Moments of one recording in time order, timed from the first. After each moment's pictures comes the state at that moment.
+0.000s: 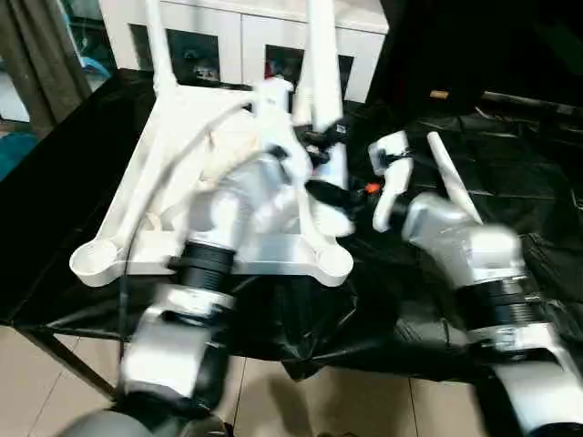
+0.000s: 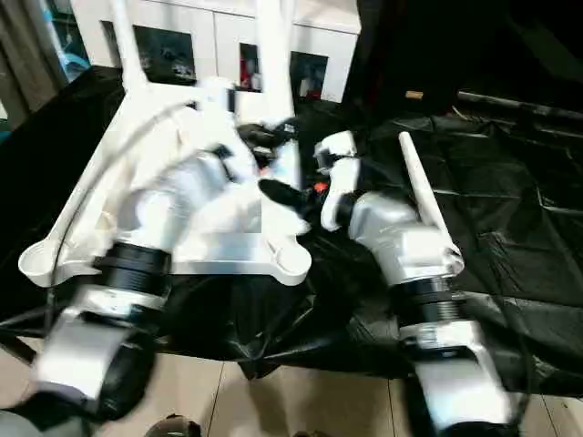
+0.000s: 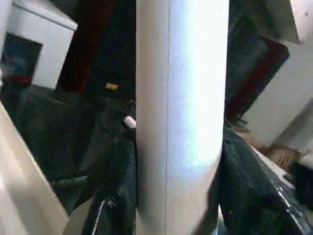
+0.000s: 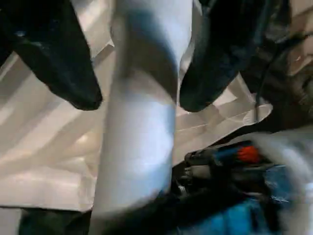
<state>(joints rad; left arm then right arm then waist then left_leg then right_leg) -0.91 0.05 0.11 0.48 -0.44 0.55 -0.52 -0.71 -0.32 0.00 0.36 0.43 0.62 0.89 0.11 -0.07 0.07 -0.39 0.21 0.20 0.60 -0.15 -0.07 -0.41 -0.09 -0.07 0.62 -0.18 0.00</state>
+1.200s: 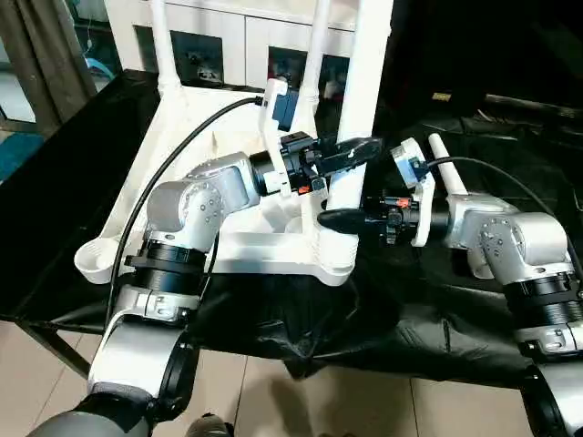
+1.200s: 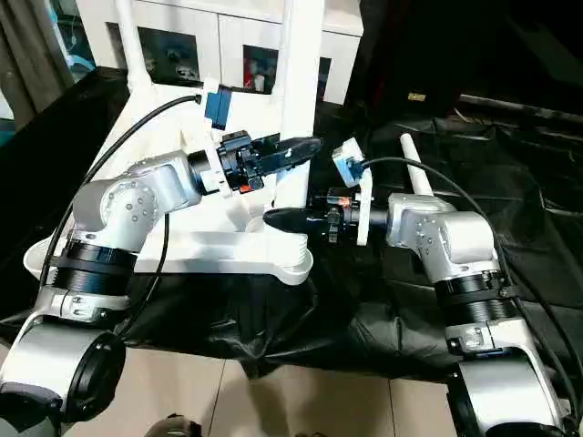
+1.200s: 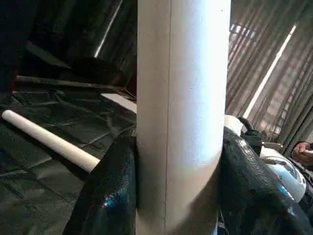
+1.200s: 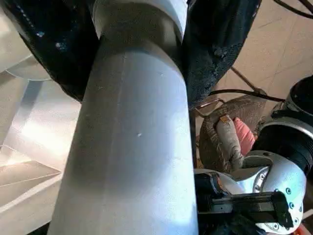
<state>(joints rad) -0.86 0.11 0.04 0.33 -0.57 0.71 -0.88 -0.70 -0.42 0.08 0.32 0.53 0.77 1.18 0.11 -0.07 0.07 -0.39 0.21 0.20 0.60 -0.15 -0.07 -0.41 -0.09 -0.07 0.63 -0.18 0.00</state>
